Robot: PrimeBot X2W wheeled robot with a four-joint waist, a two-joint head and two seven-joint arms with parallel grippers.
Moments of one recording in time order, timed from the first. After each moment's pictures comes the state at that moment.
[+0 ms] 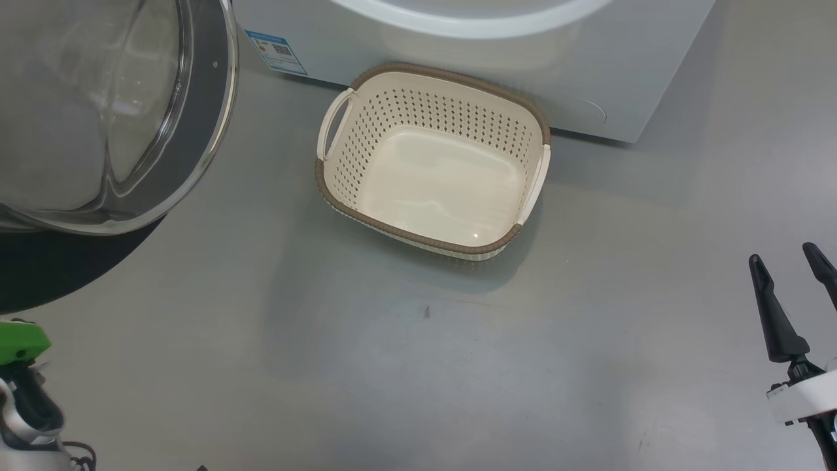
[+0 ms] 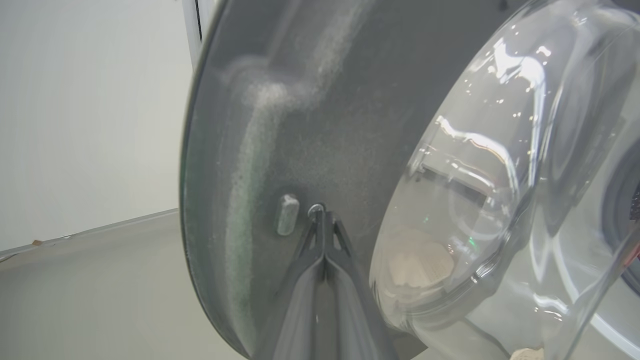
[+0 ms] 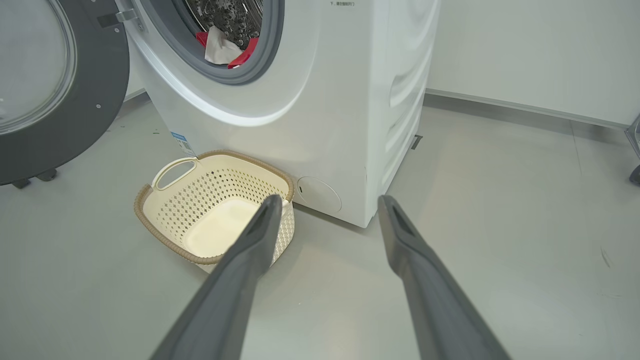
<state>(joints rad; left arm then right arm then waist) -0.31 0.03 0.42 0.31 -0.48 0.12 -0.26 0.05 -0.44 0.07 0.06 0.45 0.12 -0.25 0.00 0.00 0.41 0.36</state>
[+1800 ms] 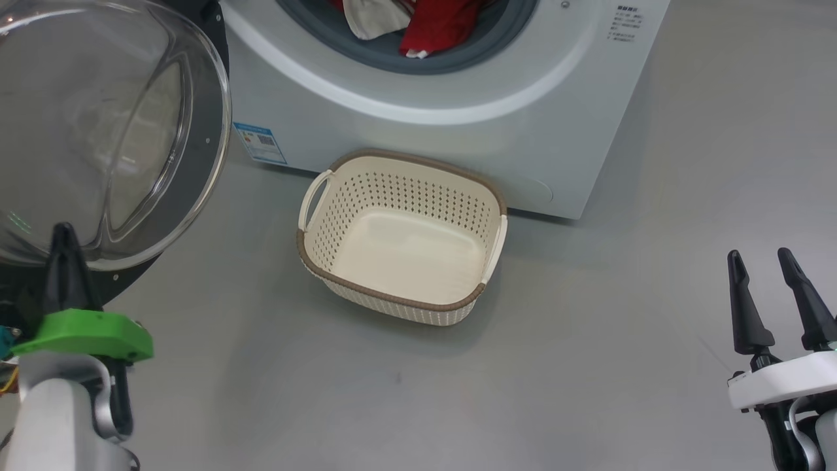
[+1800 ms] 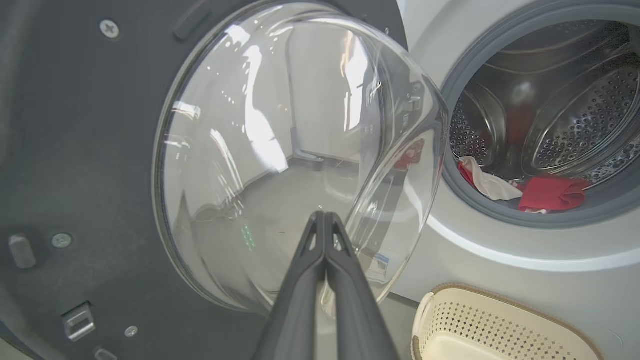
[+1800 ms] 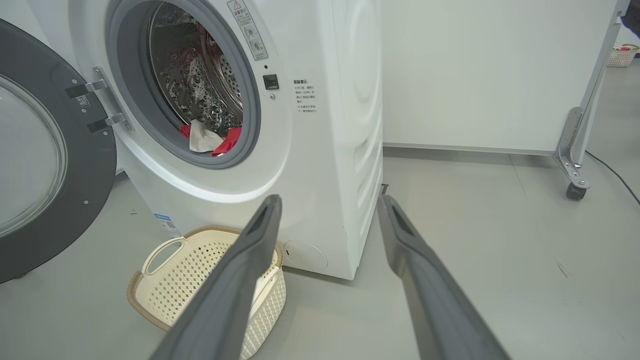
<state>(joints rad) -0.33 0.09 0.15 0.41 -0.29 0.01 -0.23 -0.02 -0.29 0.04 0.15 0.47 0.12 -0.25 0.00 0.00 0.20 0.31</state>
